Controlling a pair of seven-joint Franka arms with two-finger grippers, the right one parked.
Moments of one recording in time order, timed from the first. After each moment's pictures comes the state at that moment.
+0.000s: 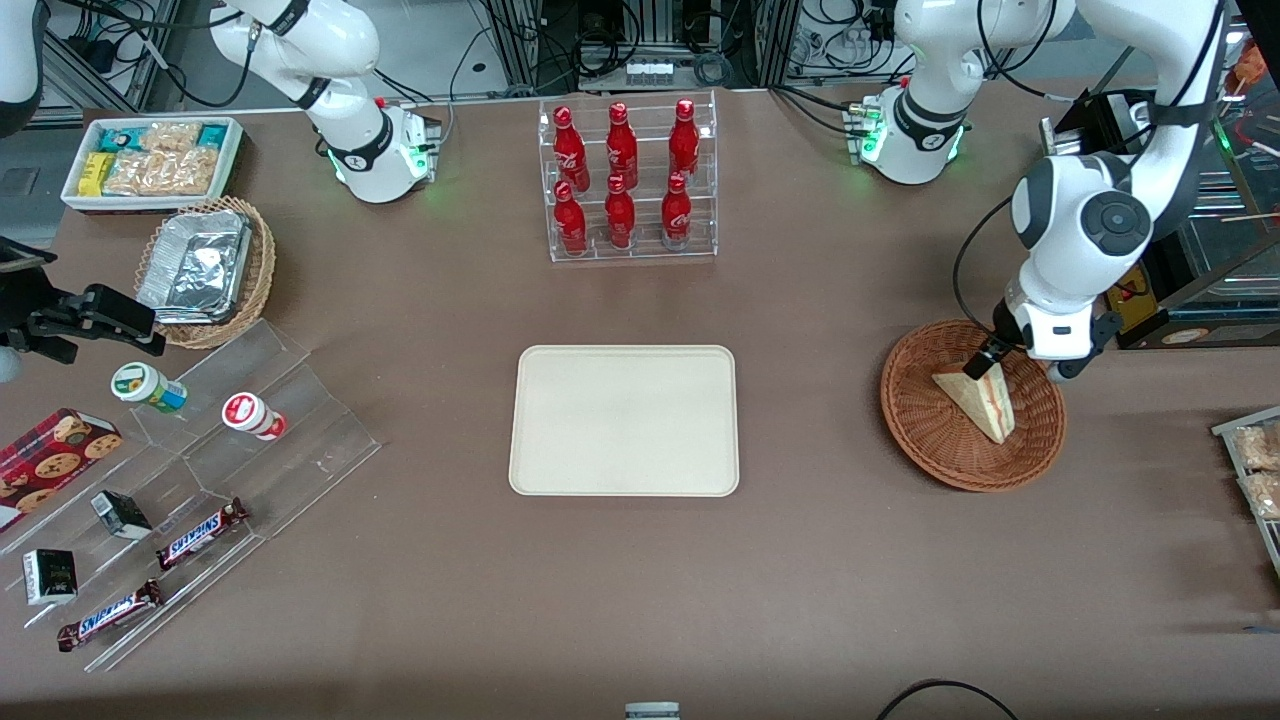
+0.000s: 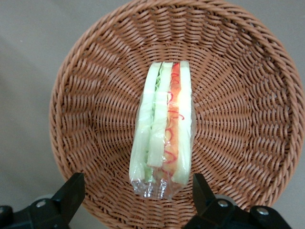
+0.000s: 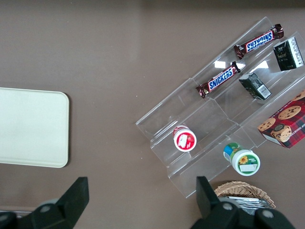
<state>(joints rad) 0.01 0.02 -0.02 -2.51 0.11 2.57 -0.85</state>
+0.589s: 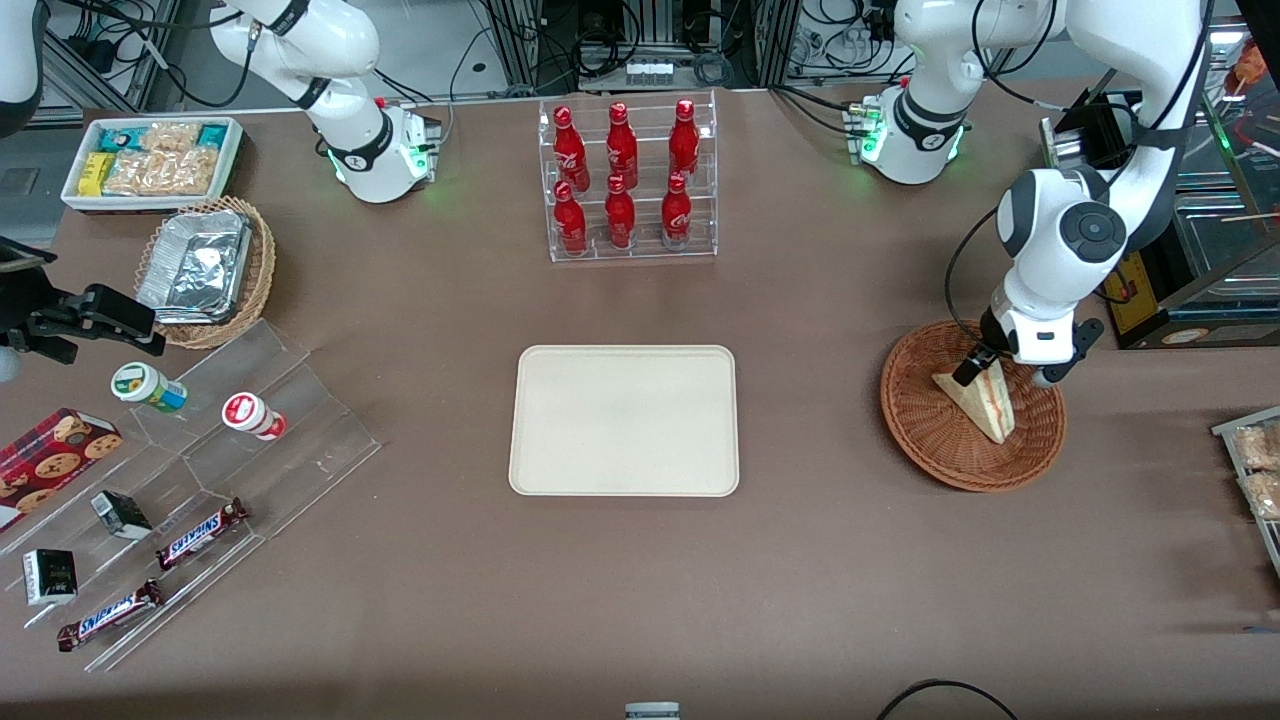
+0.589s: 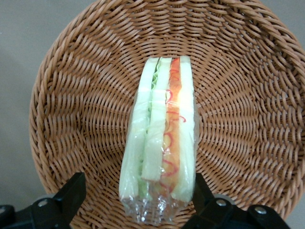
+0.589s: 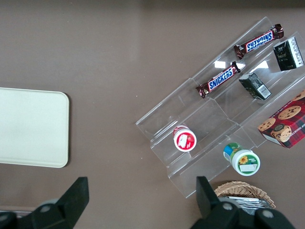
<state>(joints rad) 0.01 0.08 -0.02 -2.52 0.14 2.66 -0.88</state>
